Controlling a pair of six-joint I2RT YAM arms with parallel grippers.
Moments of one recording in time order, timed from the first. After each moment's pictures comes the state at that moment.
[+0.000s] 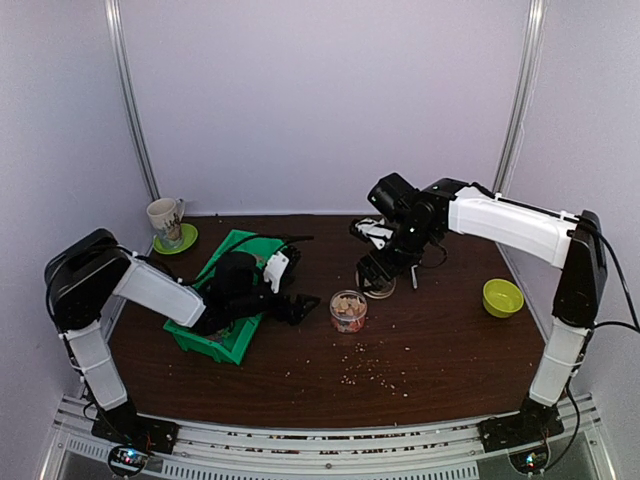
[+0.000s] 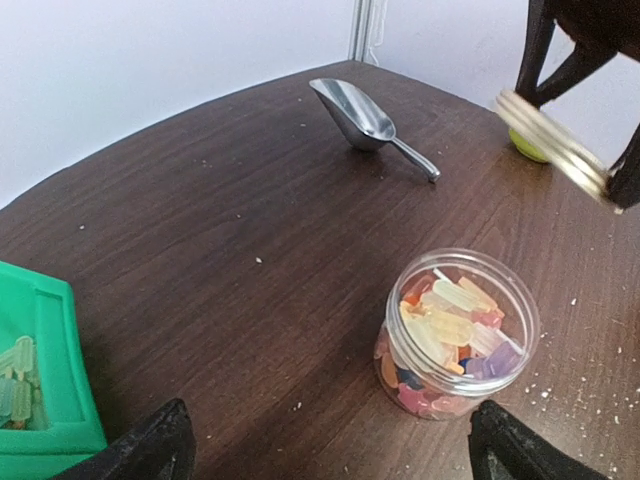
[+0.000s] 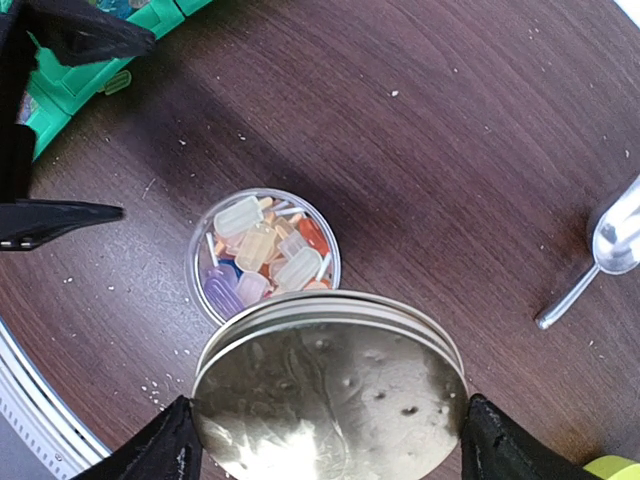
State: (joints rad) left arm -0.76 1.79 0.77 0.67 0.17 -0.04; right arm 0.73 1.82 1.65 -0.97 -0.04 0.02
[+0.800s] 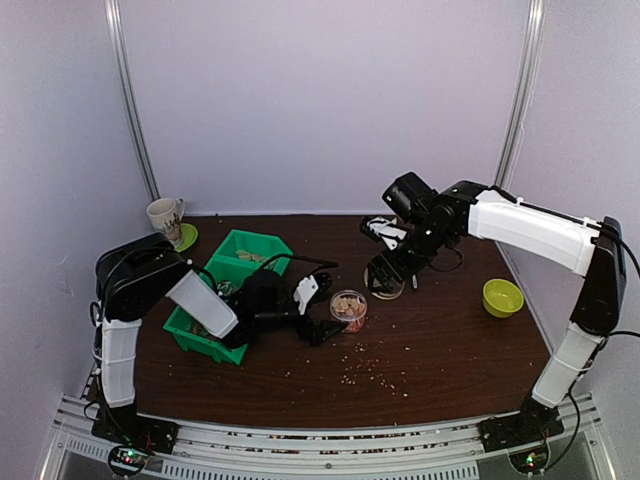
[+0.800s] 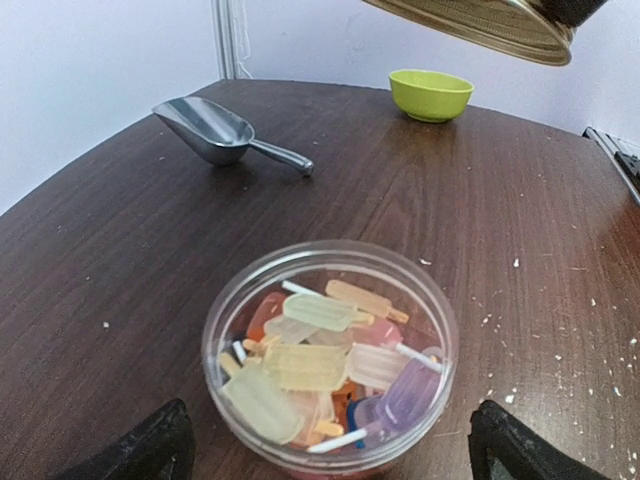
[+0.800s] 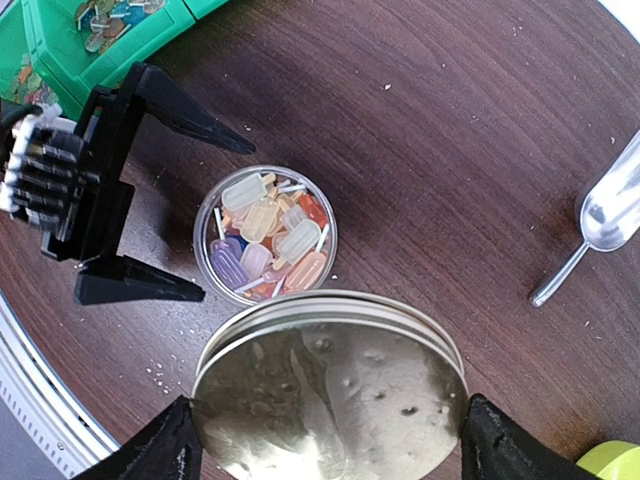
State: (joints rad) left arm -0.83 2.10 0.87 0.94 0.38 0.11; right arm 0.71 1.70 1.53 -0.93 -0.05 0.03
